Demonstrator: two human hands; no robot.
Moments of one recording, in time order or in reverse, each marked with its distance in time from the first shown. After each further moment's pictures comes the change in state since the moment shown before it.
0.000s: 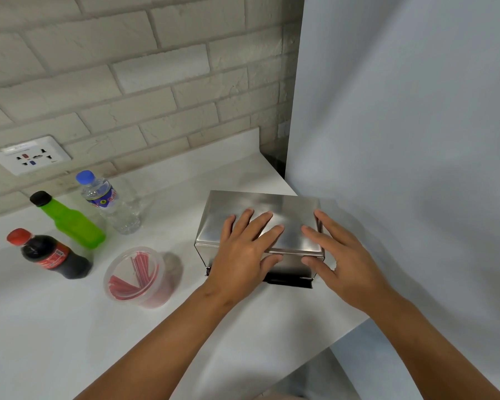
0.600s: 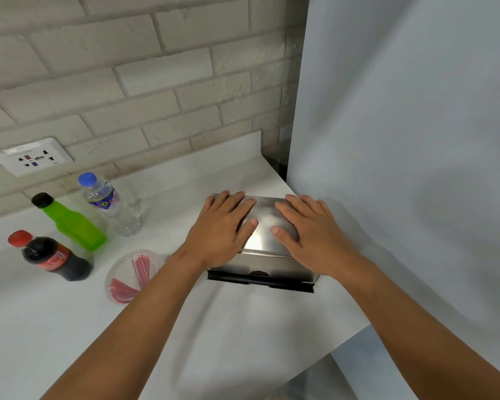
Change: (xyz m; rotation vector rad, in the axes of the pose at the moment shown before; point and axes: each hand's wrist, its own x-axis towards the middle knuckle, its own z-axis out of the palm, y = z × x) left_hand 0.036 -0.063 -0.023 0.073 -0.270 -0.116; right_hand 0.075 -0.036 0.007 -0.311 -0.203 0.018
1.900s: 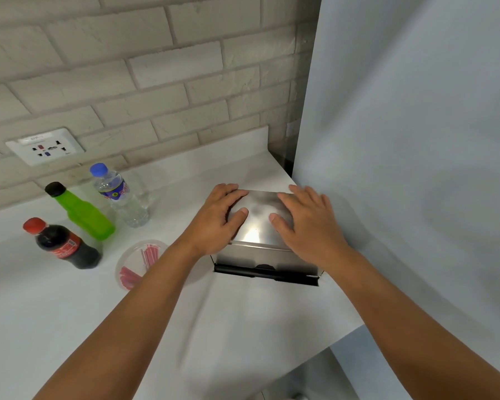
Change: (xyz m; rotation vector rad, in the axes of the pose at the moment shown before) left_hand -0.007 -0.027 0.004 -0.473 0.047 -0.121; right_hand 0.009 -0.026 0.003 0.028 0.132 0.073
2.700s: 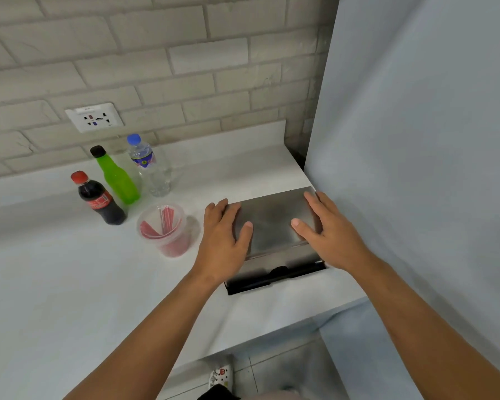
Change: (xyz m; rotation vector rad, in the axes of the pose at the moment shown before) left_hand -0.116 0.060 0.057 0.002 0.350 -0.241; right_hand -0.070 0.052 0.002 0.379 -0.108 0.003
